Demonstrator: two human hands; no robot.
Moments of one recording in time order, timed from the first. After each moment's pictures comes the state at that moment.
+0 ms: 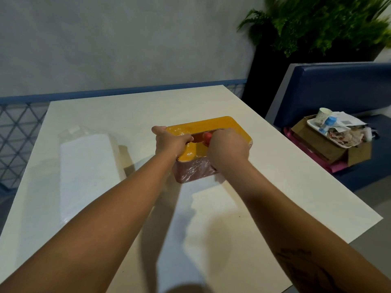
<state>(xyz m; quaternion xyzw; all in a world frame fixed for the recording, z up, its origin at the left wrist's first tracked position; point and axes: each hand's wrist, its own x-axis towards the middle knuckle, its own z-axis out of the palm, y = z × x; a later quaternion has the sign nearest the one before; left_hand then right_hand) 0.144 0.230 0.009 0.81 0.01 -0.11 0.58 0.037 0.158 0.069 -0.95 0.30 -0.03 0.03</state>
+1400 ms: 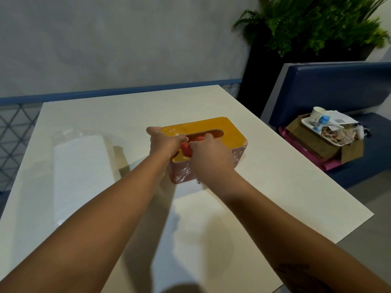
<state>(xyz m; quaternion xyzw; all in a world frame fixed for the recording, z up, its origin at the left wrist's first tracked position) 0.146 0.234 0.008 0.80 0.01 -0.12 0.59 0.028 0.177 0.052 -0.98 0.17 -0.09 -0.01</state>
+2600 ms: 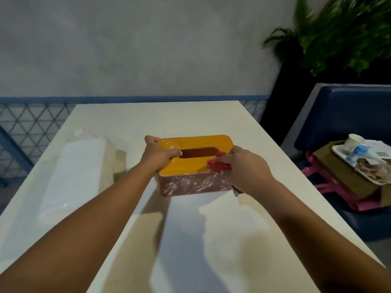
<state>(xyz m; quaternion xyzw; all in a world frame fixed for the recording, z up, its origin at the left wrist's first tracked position) 0.139 0.231 0.018 0.84 0.02 -0.11 0.53 0.009 0.054 0.067 -1.00 0.04 -0.03 0.05</state>
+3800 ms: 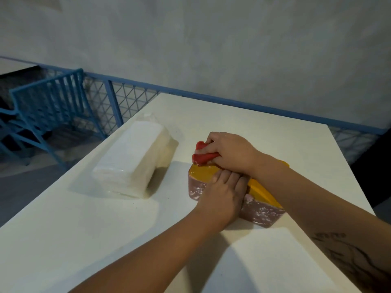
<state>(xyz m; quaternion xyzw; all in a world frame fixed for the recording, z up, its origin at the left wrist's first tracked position) 0.062 0.164 -0.029 0.90 -0.24 0.34 0.10 0.144 0.097 0.065 -0.91 -0.40 0.00 0.02</state>
